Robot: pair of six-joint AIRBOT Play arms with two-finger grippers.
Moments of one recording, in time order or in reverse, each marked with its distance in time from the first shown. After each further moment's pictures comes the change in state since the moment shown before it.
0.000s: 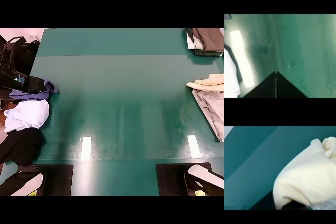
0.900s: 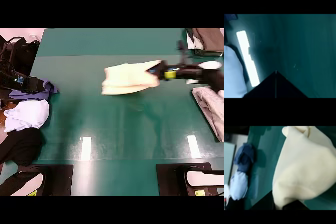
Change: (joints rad) left arm 0.000 0.000 0.000 0.038 0.004 0.027; right arm 0.818 -0.291 0.015 0.257 -0.023 -0.118
